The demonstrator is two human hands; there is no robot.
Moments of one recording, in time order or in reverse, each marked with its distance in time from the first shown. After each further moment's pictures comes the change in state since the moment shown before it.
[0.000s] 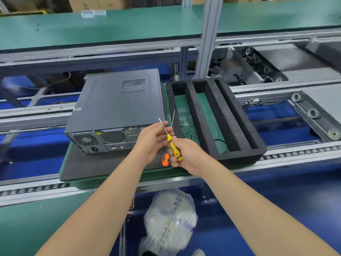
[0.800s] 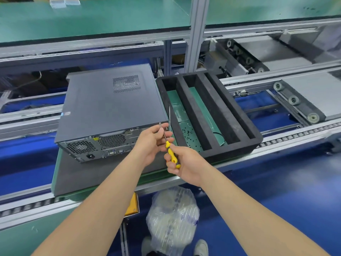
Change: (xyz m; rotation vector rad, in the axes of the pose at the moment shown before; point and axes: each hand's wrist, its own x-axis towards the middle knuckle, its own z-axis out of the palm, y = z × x) left_hand 0.027 -0.004 -0.040 0.143 -0.158 -0.100; right_hand 0.007 0.032 0.036 0.360 -0.031 0.086
